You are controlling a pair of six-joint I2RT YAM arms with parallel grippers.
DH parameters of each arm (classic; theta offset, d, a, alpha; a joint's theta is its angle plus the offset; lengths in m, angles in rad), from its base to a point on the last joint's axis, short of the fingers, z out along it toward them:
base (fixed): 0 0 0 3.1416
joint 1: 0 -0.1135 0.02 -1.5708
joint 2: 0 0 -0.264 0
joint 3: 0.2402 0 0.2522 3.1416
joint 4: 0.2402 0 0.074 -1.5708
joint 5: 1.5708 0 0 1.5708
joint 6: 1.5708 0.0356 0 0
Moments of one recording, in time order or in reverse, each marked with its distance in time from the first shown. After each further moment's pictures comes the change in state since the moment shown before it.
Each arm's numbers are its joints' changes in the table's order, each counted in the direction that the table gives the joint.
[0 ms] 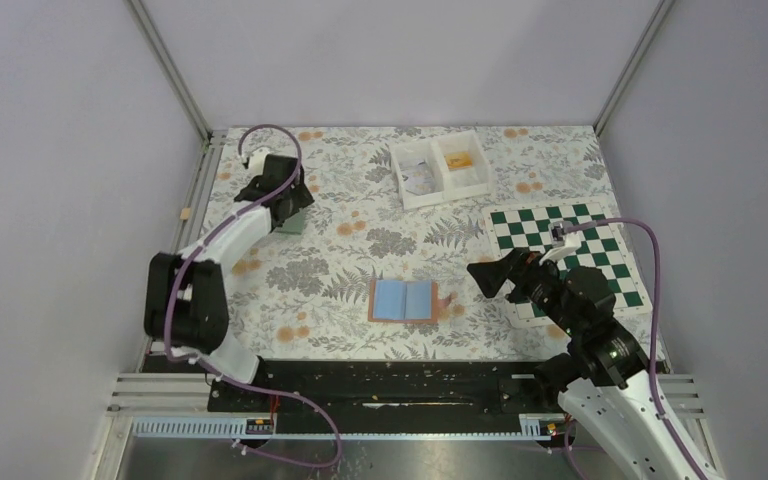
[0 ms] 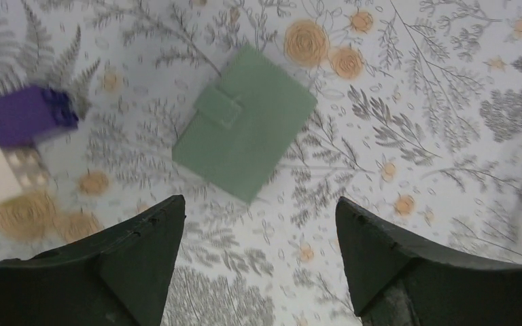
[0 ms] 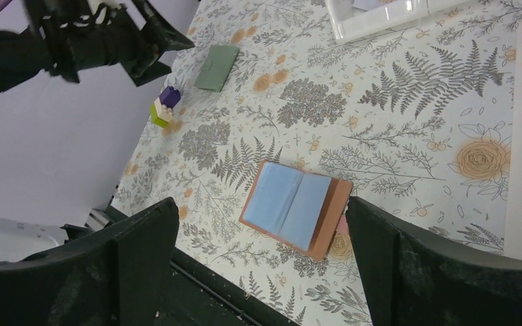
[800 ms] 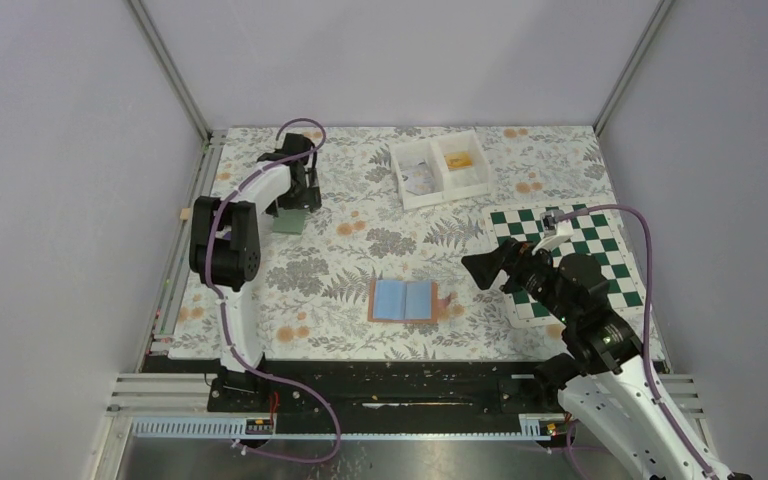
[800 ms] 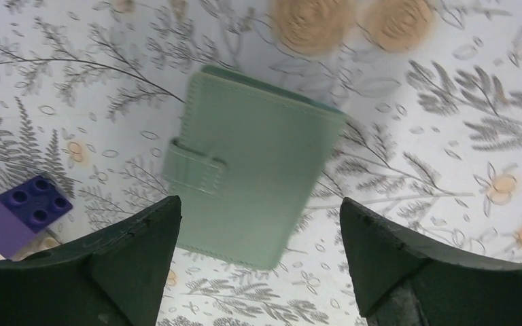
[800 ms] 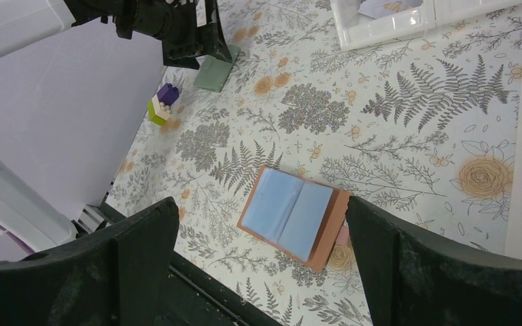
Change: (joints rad) left arm -0.079 -0.544 0.522 0.324 0.092 0.346; right arm 0.000 -0.092 0.042 -0.050 -0.021 -0.040
